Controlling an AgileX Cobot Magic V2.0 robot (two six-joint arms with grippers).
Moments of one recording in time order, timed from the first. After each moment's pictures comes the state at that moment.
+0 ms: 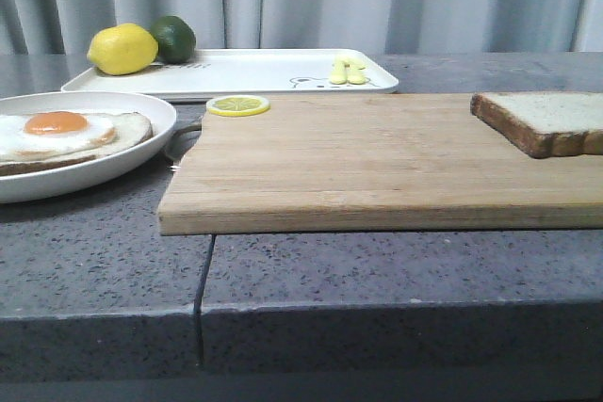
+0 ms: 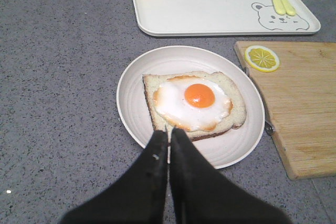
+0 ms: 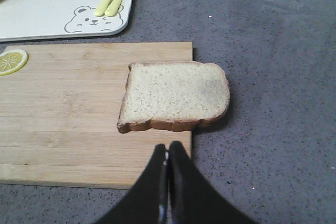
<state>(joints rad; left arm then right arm) 0.05 0.52 -0.81 -0.30 0.93 0.06 0.14 0.47 -0.70 0.07 0.74 0.09</state>
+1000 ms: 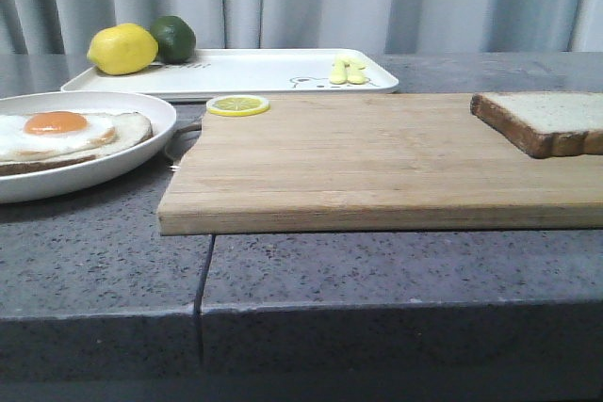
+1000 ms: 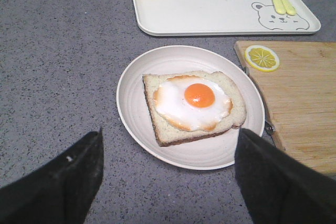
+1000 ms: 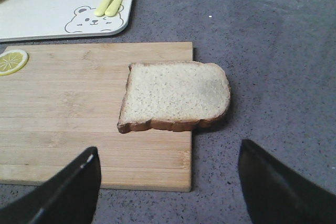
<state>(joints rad) 0.05 0.52 -0.81 -0.30 0.93 0.06 0.14 0.47 -0.70 0.07 0.74 0.10</state>
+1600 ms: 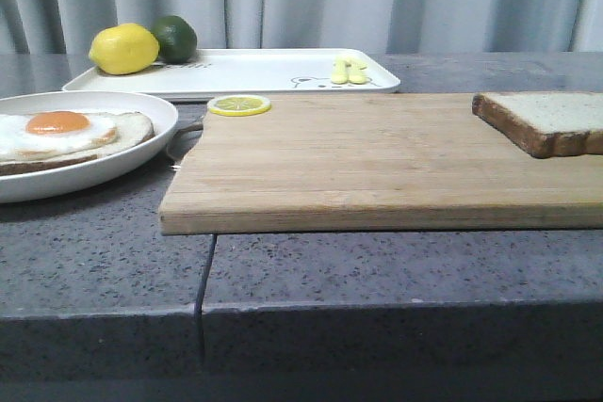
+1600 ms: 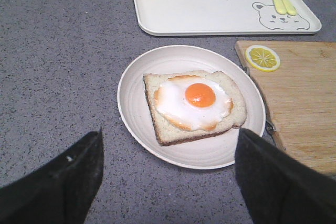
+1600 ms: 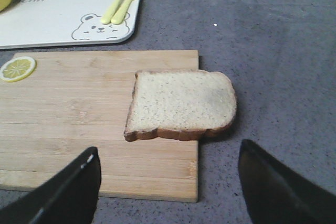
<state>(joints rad) 0.05 0.52 -0.81 -0.30 0.93 0.06 0.14 0.48 -0.70 0.10 0.71 0.06</state>
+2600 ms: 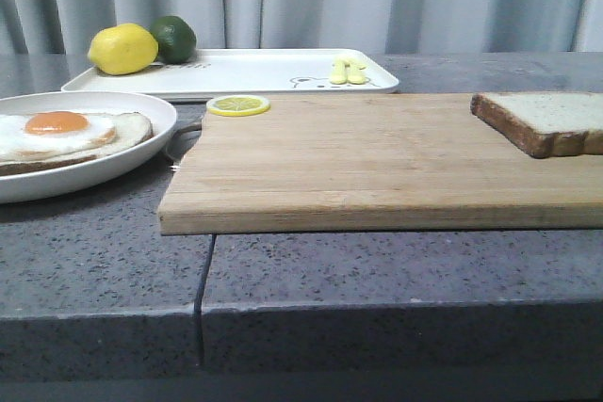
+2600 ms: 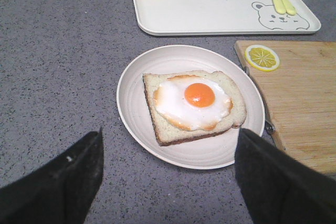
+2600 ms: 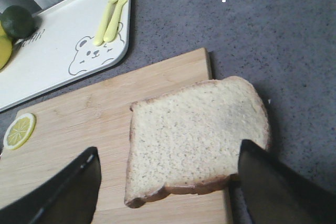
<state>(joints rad) 0.05 0.52 -0.81 -0.30 0.93 0.06 -0.32 0.92 -0.64 1.03 0.62 -0.66</state>
